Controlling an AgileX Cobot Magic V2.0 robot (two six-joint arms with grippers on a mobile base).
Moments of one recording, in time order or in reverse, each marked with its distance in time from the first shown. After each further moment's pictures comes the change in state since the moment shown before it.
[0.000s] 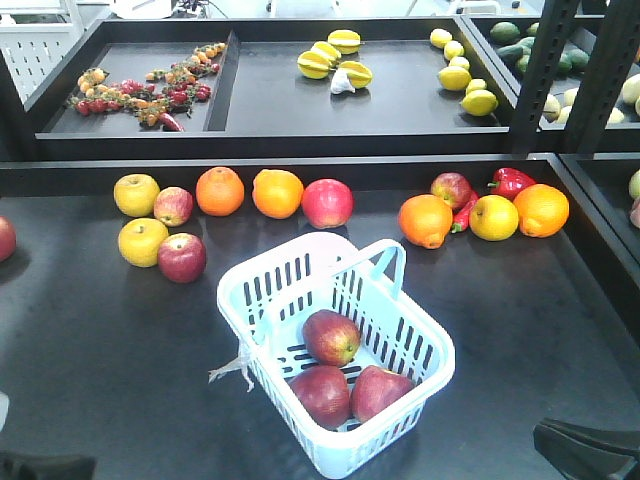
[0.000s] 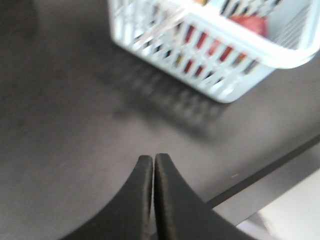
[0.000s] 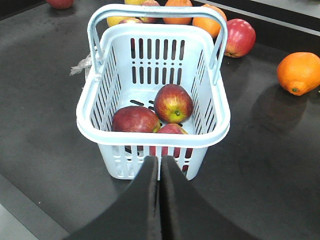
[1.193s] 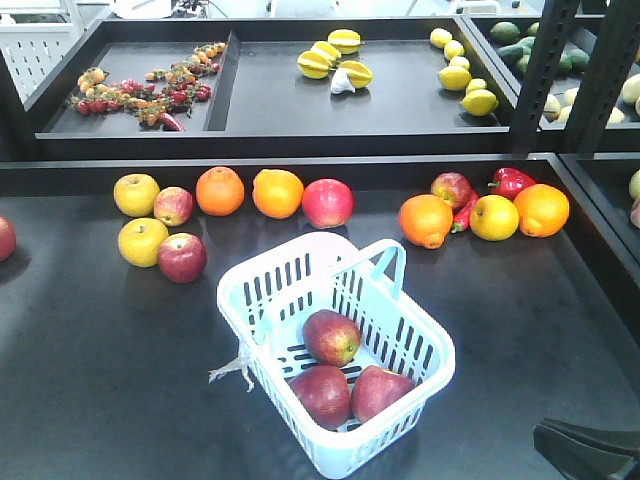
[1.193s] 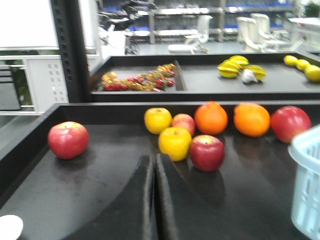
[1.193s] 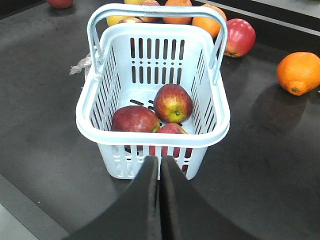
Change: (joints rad) left arm 0.431 -0.710 0.272 0.405 -0.338 -0.283; right arm 0.000 0.000 0.000 -0.003 0.000 0.000
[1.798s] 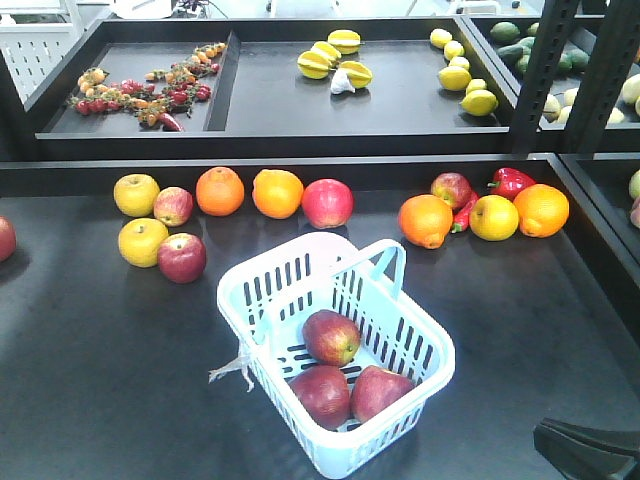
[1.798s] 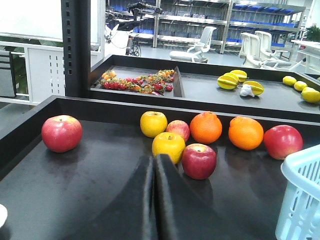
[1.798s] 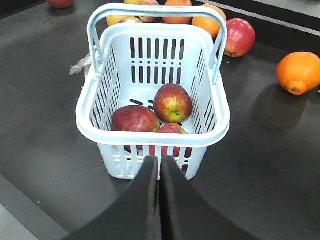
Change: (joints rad) left arm 0.016 0.000 0.000 -0.100 -0.004 0.000; right arm 0.000 0.000 0.000 0.000 0.000 0.000
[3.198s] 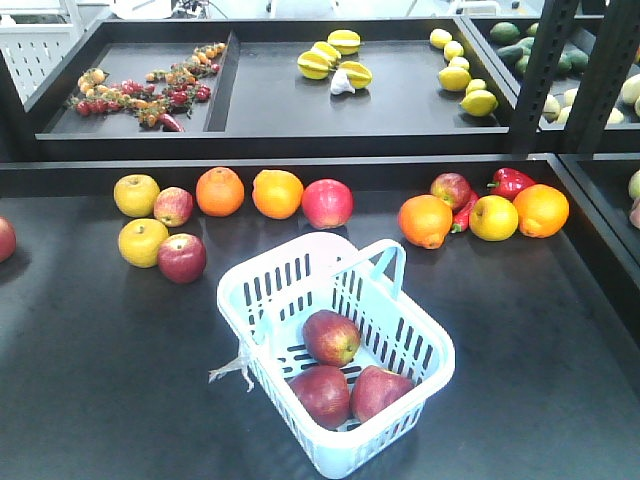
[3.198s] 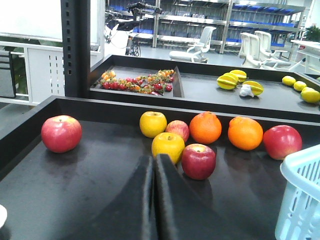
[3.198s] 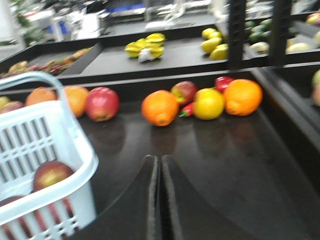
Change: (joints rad) left arm 0.000 -0.001 0.000 0.000 -0.001 0.000; right arm -0.216 -0.440 0.319 -0.590 -0.309 0.805
